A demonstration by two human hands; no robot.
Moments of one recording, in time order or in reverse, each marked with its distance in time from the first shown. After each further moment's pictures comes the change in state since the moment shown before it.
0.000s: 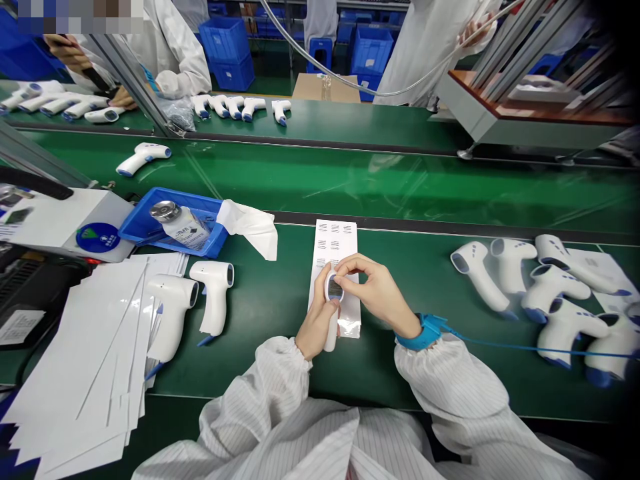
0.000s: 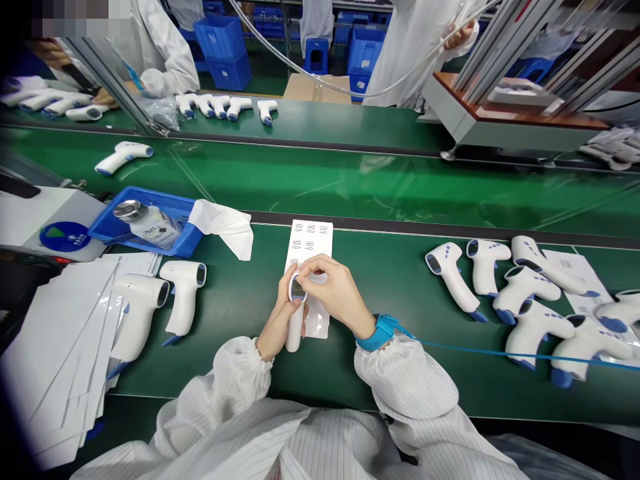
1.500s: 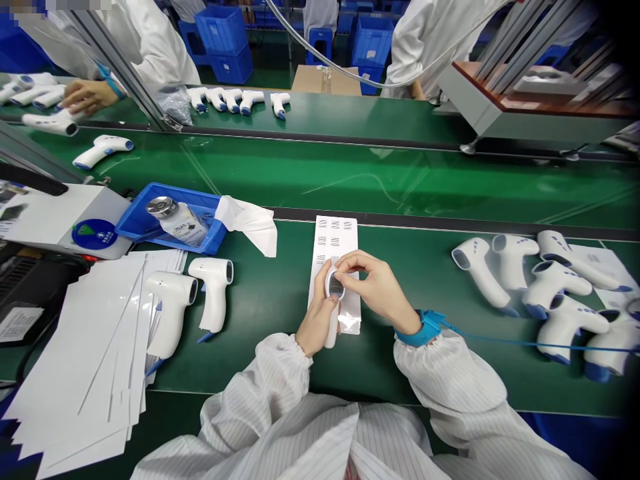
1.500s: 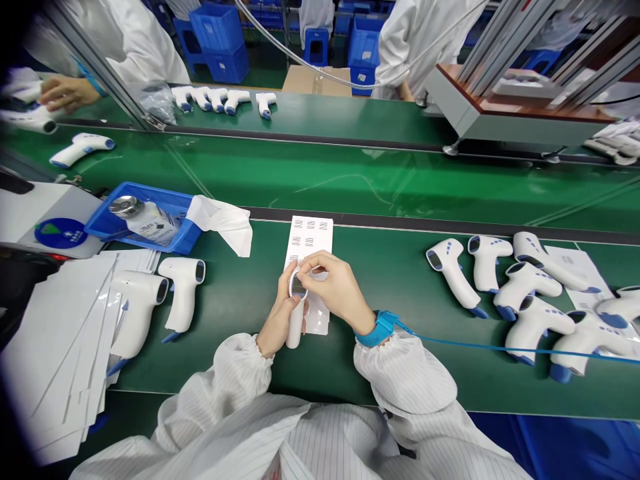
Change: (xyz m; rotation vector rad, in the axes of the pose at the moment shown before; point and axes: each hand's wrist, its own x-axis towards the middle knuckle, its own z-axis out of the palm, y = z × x) left_hand 0.000 0.001 0.002 -0.066 -0.015 -0.078; right_hand 0.001 0.002 0.002 -0.002 0.015 0.026
